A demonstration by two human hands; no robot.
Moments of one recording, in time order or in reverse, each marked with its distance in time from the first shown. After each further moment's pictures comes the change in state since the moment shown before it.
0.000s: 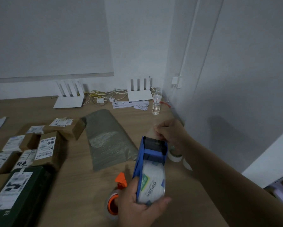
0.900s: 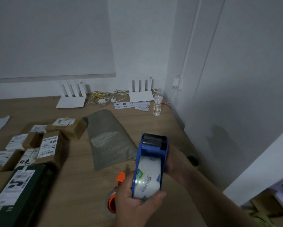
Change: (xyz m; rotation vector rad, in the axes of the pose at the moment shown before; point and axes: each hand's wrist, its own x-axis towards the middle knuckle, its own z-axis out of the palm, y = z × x) left_hand 0.000 0.014 0.000 -0.137 0.110 -0.001; right_hand -0.041 0.070 0.018 0.601 -0.214 0.369
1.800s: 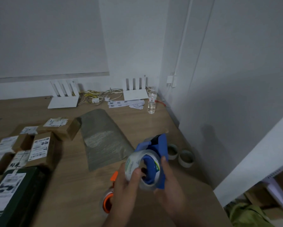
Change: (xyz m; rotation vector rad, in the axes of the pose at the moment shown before) left_hand 0.023 -0.047 -0.001 -0.055 -0.050 -0.371; right_hand -0.051 0.055 0.011 0.729 -0.074 0.058
